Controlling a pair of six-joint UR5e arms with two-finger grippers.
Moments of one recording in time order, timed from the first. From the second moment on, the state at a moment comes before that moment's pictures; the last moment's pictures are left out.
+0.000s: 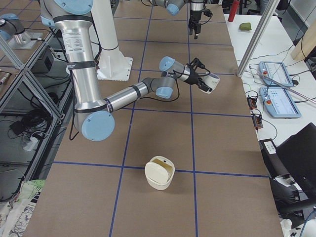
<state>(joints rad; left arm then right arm) -0.88 -2.49 -1.52 -1.58 -2.27 -1.35 0.79 -1.35 1.78 -0.78 1.31 0.60</state>
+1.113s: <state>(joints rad) -0.88 -2.48 -1.52 -1.64 -2.32 -1.32 0.47 -1.08 1.75 -1.04 0.95 0.61</state>
